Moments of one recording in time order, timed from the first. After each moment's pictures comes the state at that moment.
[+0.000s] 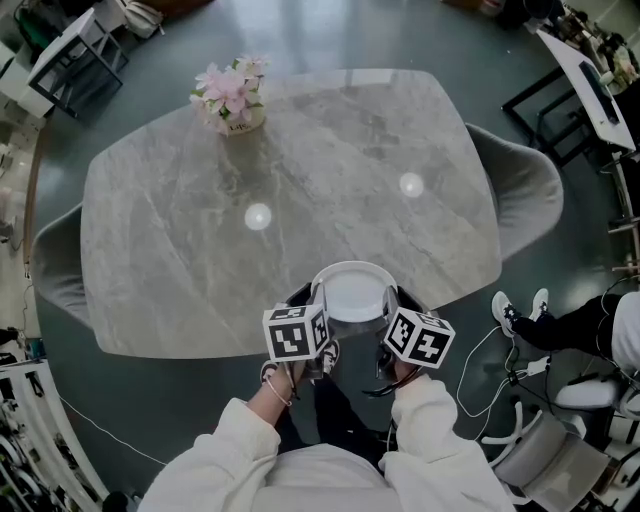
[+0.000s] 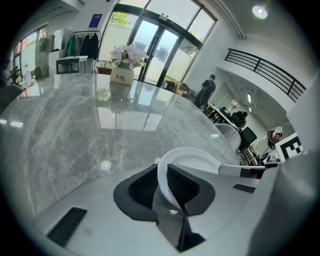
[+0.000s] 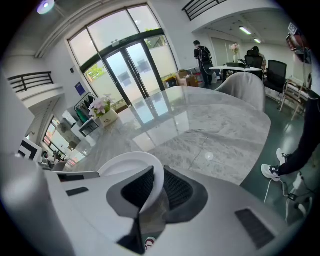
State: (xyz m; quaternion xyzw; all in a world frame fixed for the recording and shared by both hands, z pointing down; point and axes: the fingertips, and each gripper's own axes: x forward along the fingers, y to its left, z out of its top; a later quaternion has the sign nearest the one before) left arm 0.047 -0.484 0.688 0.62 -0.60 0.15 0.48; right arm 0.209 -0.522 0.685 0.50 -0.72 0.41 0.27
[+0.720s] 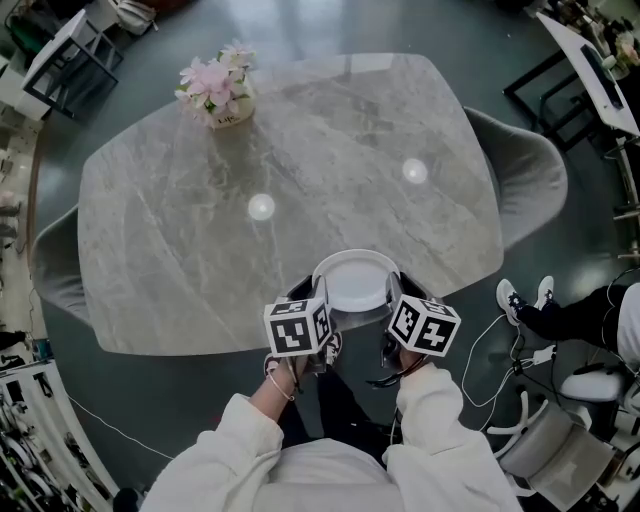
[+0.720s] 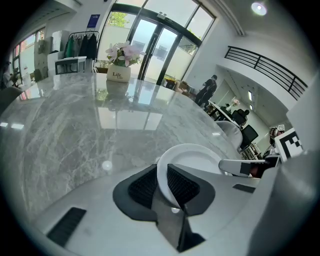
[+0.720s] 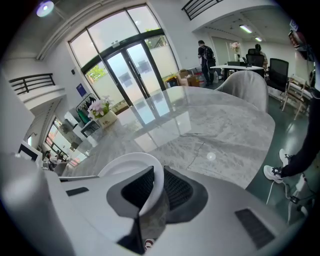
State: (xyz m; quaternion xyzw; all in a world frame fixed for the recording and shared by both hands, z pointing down) left arm 0.061 -0.490 0.698 0.62 -0.60 0.16 0.48; right arm 0.220 -0.538 0.692 0.49 -0.73 0.41 0.26
